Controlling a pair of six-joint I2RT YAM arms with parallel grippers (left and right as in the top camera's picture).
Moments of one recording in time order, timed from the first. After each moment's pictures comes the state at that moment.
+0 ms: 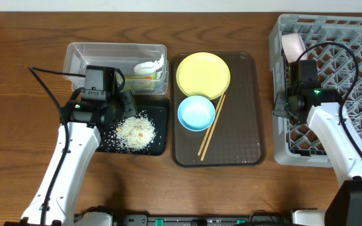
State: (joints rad) left arm -0.11 1.34 1.05 -0.78 0.09 -0.41; right arm 0.06 1.54 1.08 -0.78 0.17 0.27
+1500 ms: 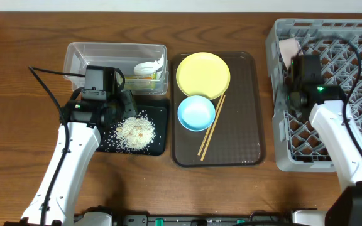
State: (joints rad) left arm -0.11 1.34 1.05 -0.79 0.09 -0.41; right arm 0.06 1.52 1.17 -0.73 0.13 0.20
